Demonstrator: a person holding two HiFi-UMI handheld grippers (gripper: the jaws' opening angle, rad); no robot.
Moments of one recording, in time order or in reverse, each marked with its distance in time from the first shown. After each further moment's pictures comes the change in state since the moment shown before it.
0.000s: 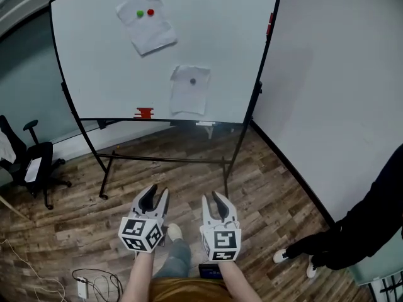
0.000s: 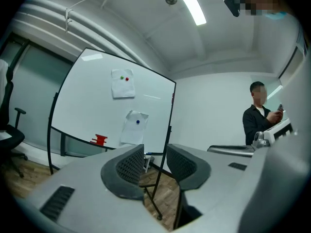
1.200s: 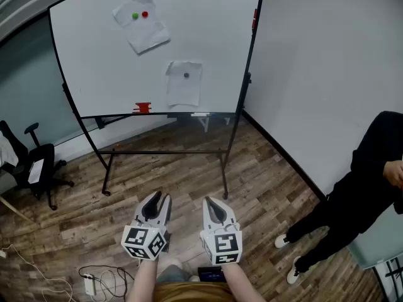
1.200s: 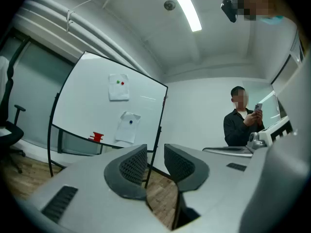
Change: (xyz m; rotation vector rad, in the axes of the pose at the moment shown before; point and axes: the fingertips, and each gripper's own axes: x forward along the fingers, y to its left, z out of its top) left arm -0.099 -0.053 -0.003 -0.008 -0.025 -0.053; right arm -0.099 0.049 0.010 -0.009 0.013 0.039
